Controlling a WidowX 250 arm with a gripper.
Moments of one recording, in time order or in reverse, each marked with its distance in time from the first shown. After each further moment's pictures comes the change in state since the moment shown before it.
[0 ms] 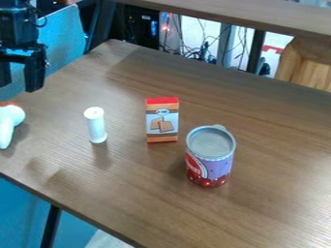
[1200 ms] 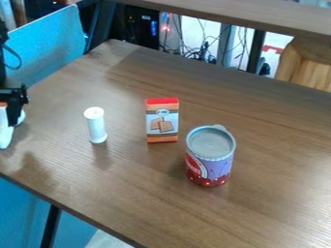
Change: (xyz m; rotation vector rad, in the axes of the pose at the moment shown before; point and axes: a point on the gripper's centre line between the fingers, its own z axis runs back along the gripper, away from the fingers) arm -0.023 0.029 -0.052 0.118 -0.213 0.400
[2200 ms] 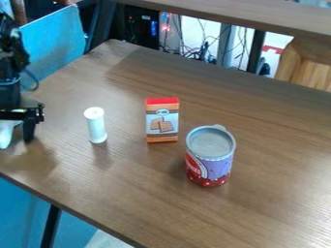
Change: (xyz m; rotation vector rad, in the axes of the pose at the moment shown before) arm 0.003 -0.016 -0.033 0.047 0.000 0.079
